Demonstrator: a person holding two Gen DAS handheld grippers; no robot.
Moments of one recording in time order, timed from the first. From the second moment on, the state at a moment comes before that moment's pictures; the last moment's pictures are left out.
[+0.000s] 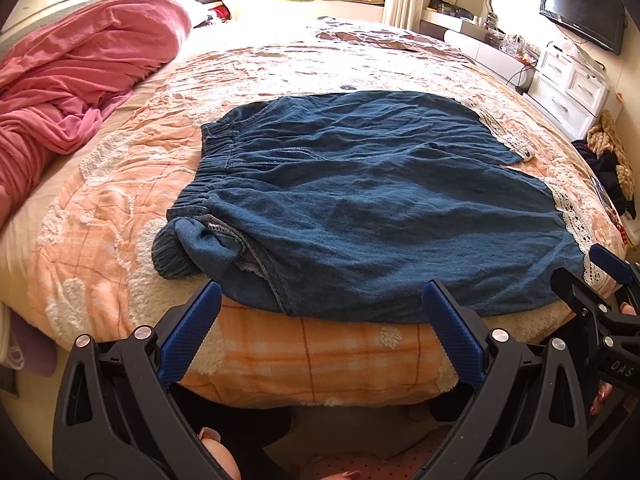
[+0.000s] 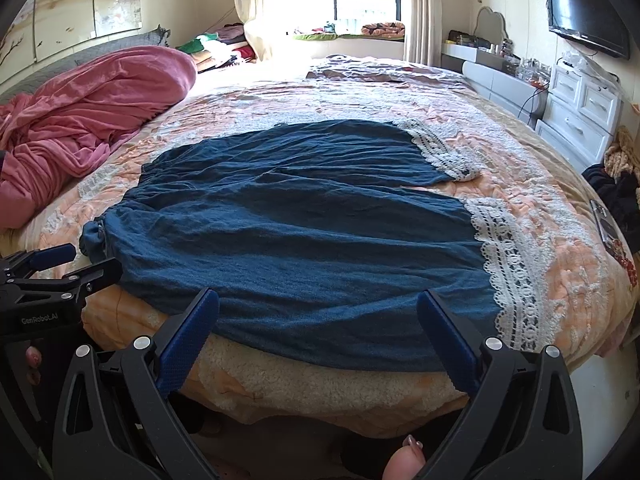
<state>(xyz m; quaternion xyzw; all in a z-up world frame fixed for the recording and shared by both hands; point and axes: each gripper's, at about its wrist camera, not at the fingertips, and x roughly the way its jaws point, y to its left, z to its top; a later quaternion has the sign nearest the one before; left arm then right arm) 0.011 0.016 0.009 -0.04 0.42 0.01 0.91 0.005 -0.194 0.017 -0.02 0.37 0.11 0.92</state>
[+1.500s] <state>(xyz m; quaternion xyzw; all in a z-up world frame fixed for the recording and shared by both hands) 0.236 0.149 -0.030 0.00 0.48 -0.03 0.88 0.289 -0.046 0.022 -0.15 0.44 0.32 0.83</state>
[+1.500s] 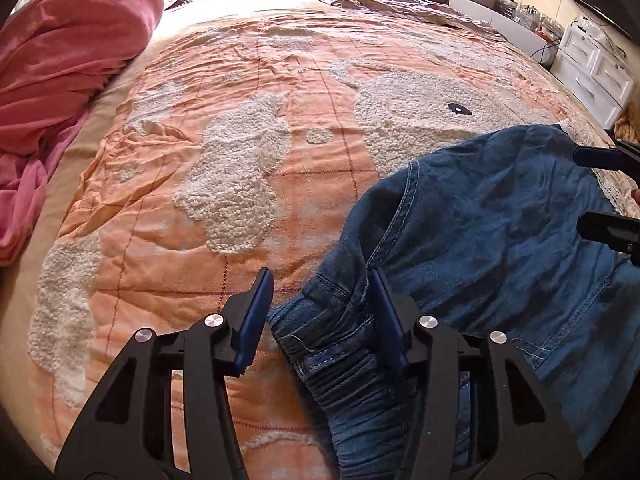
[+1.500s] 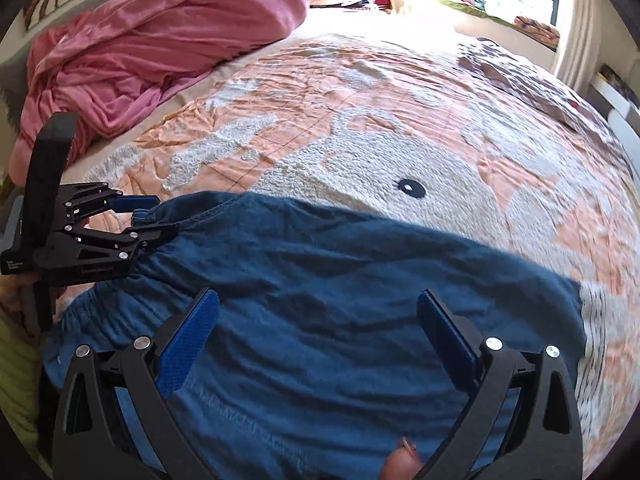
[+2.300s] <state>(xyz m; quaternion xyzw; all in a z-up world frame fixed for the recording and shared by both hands) 0.217 0.159 -0.004 -0.03 0.42 -0.07 0.90 0.324 0.061 -0.013 -0.36 0.40 0.46 0.71</state>
